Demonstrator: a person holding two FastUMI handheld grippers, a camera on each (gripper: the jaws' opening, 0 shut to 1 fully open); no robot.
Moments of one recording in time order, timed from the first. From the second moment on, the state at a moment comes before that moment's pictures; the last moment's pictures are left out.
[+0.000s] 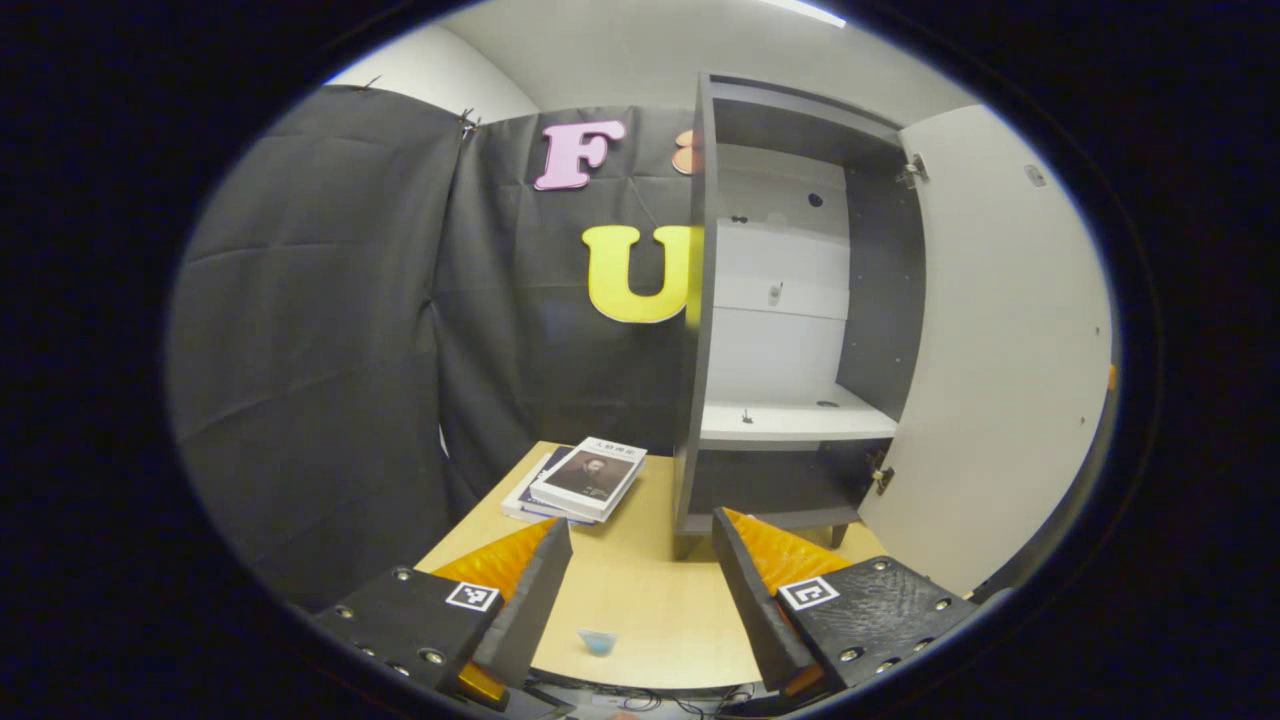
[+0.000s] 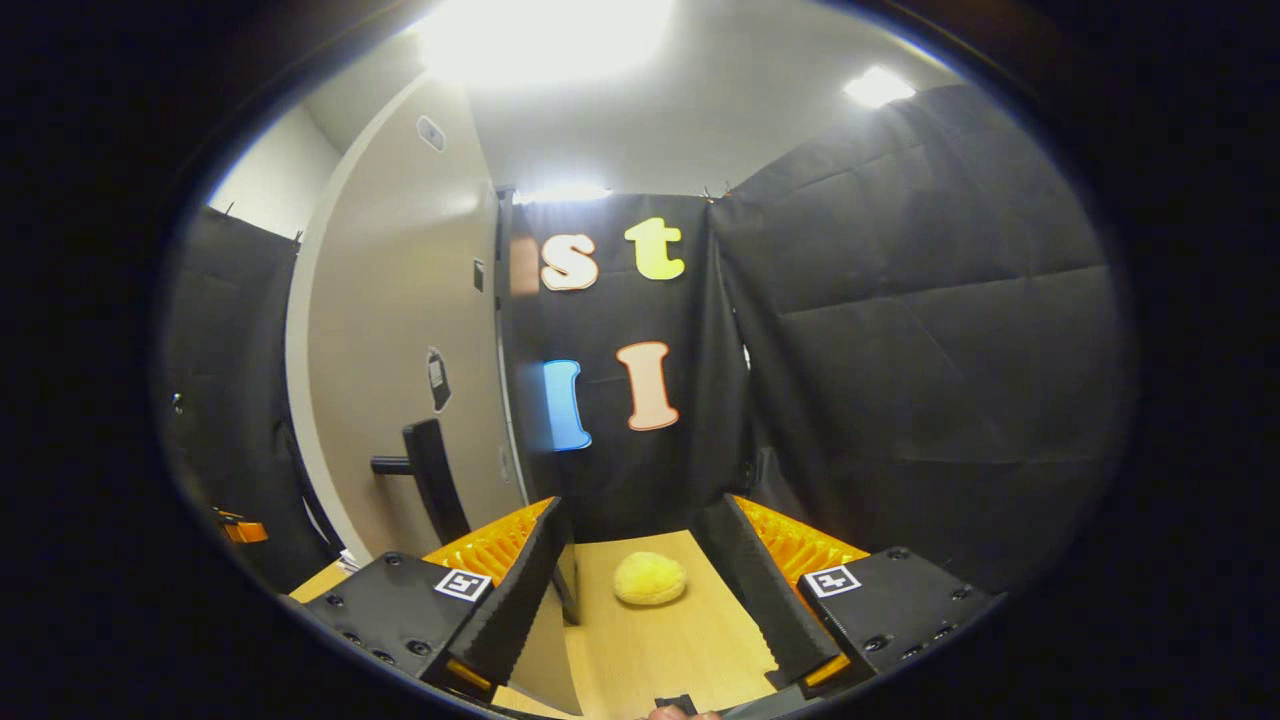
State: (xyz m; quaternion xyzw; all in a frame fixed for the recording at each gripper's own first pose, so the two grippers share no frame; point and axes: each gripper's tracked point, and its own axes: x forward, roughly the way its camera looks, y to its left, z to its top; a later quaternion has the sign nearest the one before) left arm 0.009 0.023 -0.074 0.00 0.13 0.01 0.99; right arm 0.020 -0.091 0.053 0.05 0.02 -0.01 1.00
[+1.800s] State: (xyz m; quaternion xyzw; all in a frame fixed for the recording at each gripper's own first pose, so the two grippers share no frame) left arm -0.049 0.083 -0.080 -0.02 0.13 0.07 0.99; right arm 0.032 0.105 0.053 0.01 0.02 0.20 0.98
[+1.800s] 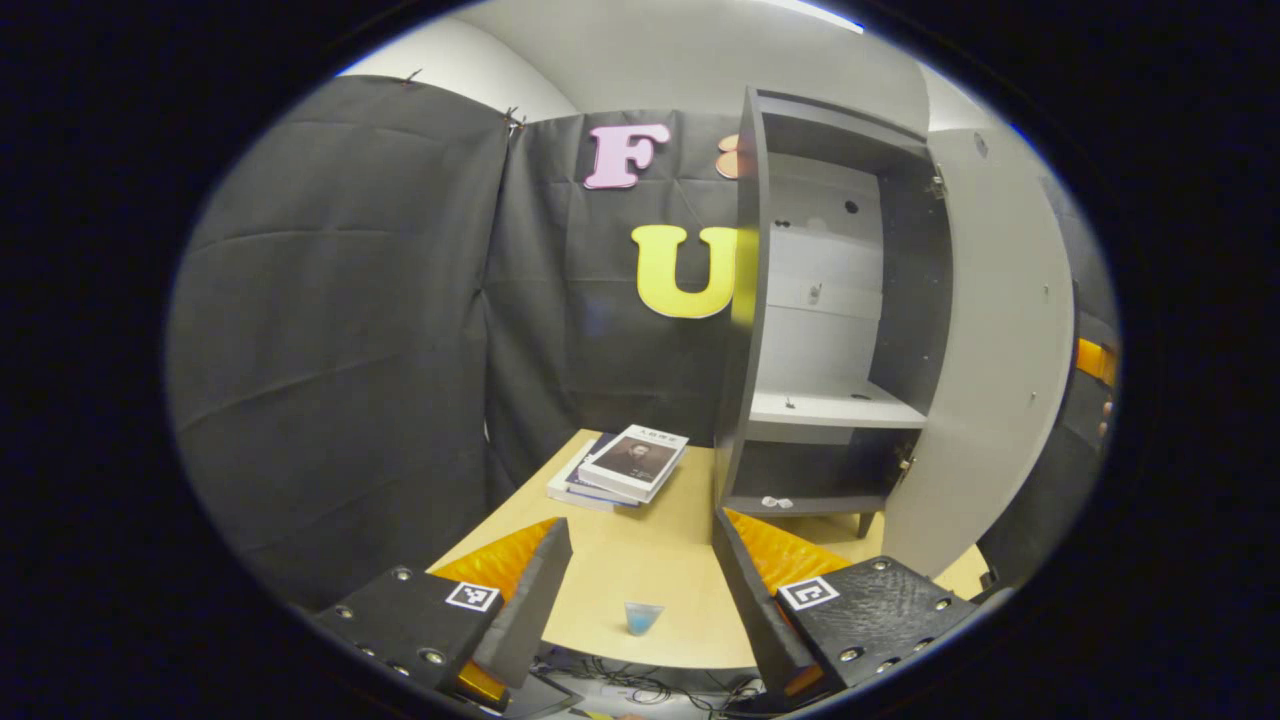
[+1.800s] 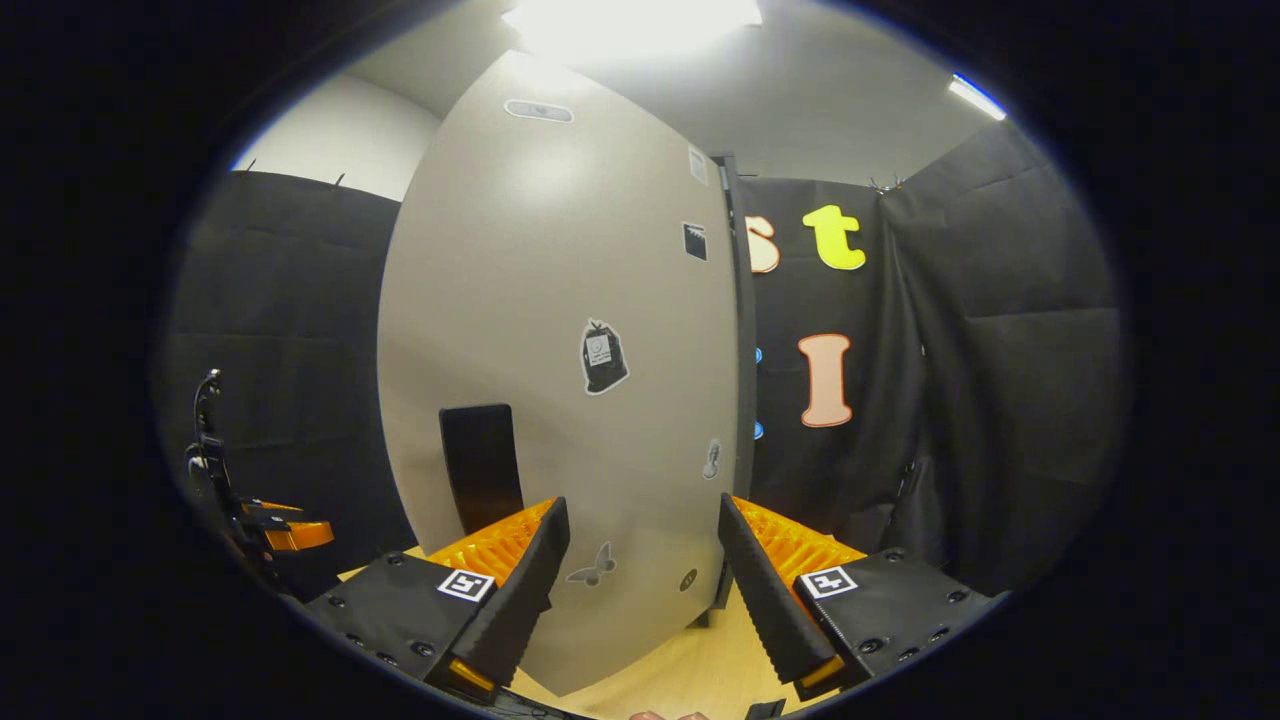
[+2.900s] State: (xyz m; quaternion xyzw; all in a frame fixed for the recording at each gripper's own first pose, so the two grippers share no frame) left arm 0.004 0.076 -0.065 -0.03 0.09 0.00 1.00; right arm 0.085 0.180 0.041 0.01 0.08 0.22 0.97
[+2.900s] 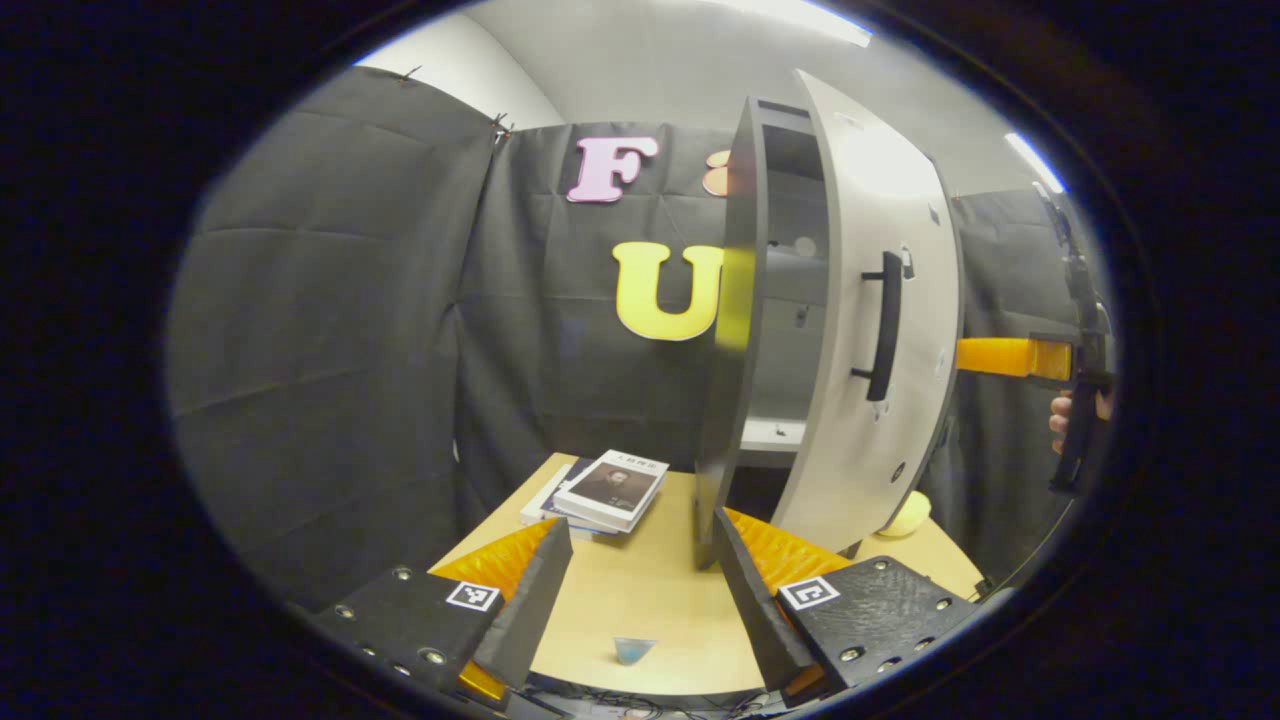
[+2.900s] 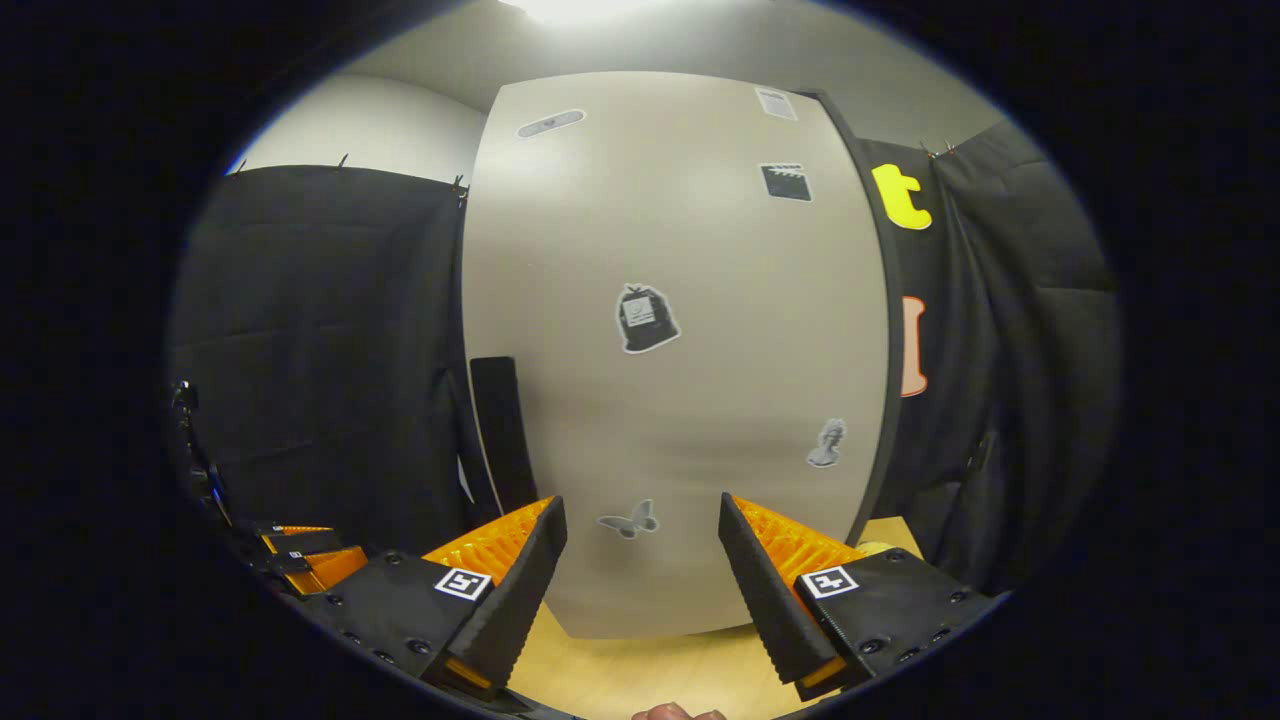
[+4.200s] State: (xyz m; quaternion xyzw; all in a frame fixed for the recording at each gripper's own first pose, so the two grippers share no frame) left arm 0.011 -0.057 0.009 -0.06 0.00 -0.02 1.00; right arm 0.076 -0.129 0.019 0.02 0.07 0.04 1.00
